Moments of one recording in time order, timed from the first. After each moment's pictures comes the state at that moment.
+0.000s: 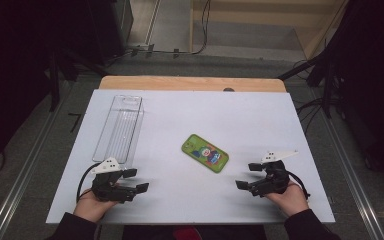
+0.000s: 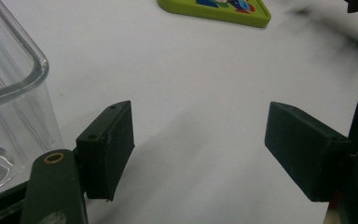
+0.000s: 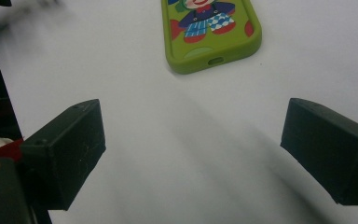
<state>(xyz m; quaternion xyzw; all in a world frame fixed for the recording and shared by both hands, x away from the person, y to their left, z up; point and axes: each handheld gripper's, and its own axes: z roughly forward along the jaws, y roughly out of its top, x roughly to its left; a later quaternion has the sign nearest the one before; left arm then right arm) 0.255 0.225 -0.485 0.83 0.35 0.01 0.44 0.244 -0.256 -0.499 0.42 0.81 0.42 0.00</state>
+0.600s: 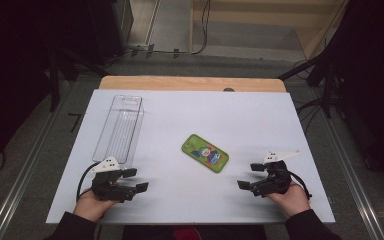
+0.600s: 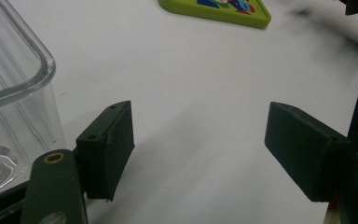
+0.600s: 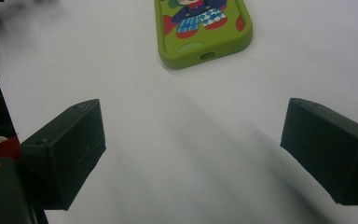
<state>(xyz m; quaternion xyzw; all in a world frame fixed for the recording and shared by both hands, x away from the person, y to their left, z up) 0.257 0.226 -0.486 0.82 0.36 0.01 0.44 0.243 -0.260 -0.499 0.42 0.81 0.41 0.01</state>
